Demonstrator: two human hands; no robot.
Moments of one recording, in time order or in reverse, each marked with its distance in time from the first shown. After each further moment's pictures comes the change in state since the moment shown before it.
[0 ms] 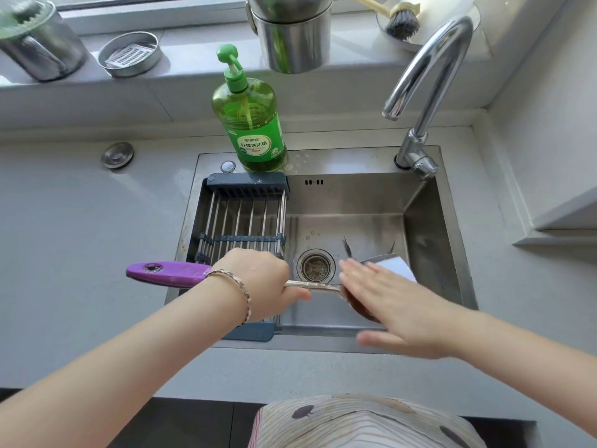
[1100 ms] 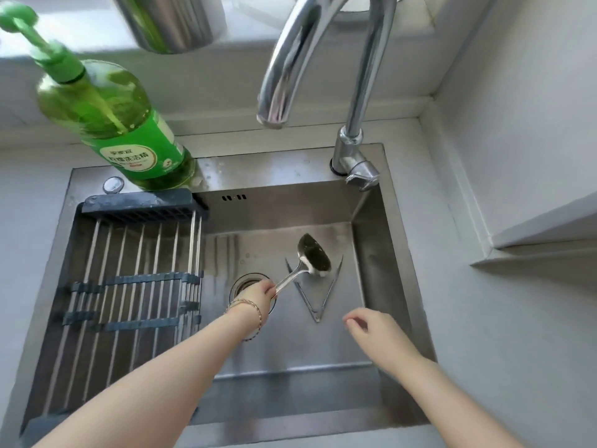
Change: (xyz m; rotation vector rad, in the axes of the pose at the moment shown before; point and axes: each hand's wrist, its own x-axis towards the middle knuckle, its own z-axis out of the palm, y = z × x) left_hand 0.235 0.082 0.101 -1.056 -0.087 -0.288; right_hand 0.007 0.125 0.110 0.798 0.155 0.884
